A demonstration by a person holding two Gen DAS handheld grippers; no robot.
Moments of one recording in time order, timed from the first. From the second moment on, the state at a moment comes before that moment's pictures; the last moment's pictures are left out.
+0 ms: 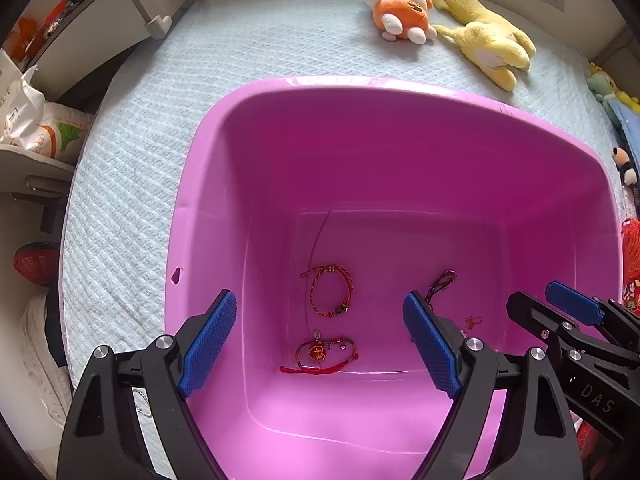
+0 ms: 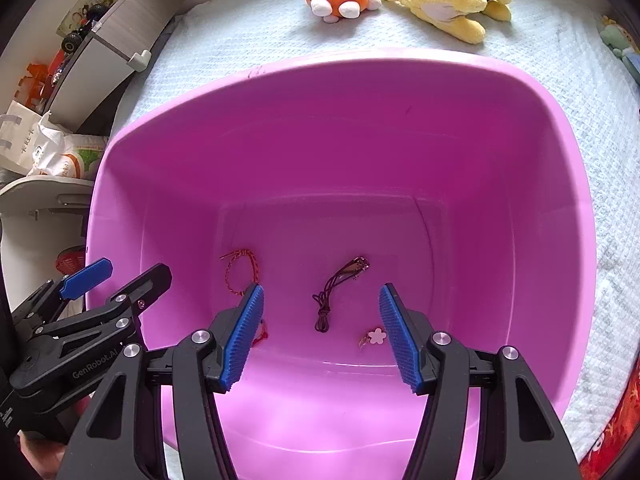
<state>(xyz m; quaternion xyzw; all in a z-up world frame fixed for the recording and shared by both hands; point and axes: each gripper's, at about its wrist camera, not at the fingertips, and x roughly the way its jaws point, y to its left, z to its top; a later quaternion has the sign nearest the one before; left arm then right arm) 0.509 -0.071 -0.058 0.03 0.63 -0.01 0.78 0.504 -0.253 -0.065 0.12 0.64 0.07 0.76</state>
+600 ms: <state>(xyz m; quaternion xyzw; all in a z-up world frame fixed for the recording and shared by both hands) 0.478 -0.061 -0.010 0.04 0.61 -0.01 0.79 0.466 -0.253 -0.022 0.11 0.63 0.07 0.77</state>
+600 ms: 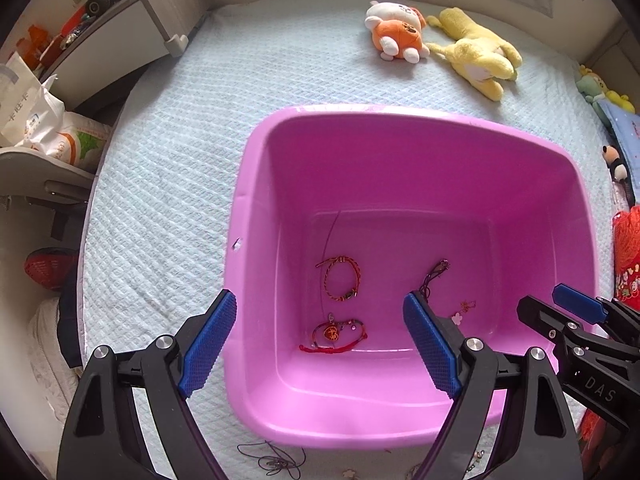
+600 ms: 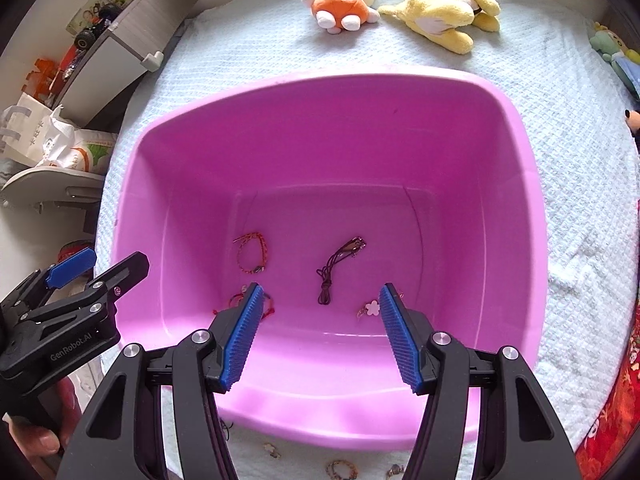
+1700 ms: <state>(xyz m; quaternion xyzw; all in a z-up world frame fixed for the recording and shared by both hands) 0.228 0.047 0.052 0.03 0.58 -0.03 0.81 0.209 -0.229 0.039 0.12 0.60 0.06 0.79</state>
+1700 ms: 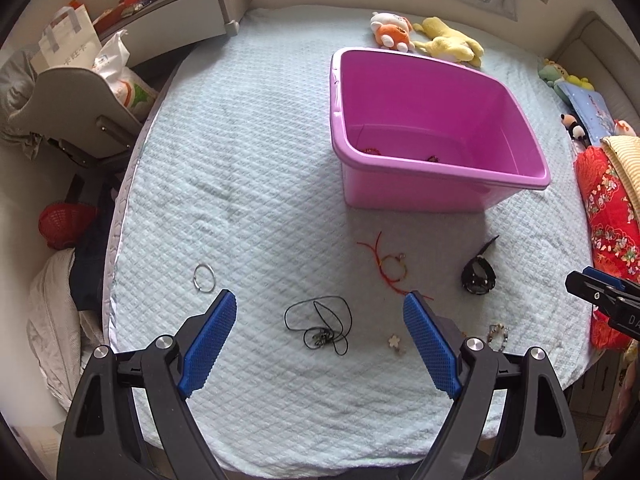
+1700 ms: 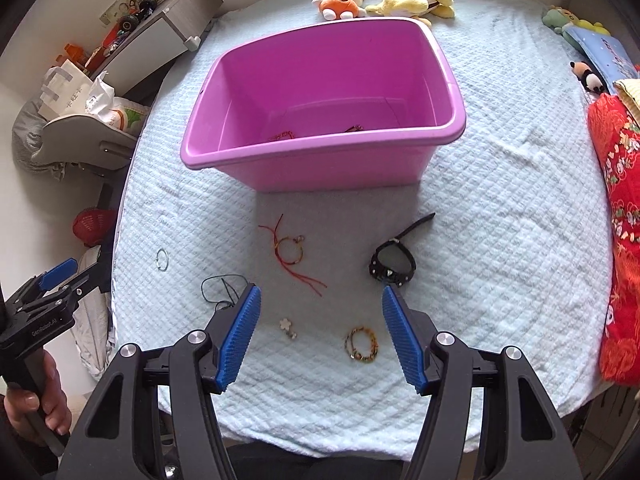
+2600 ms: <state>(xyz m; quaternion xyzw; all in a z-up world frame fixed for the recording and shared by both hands) 0.143 -0.018 0.048 0.01 0.57 -0.03 0.82 0.101 -0.288 0.026 0.12 0.61 0.06 0.78</state>
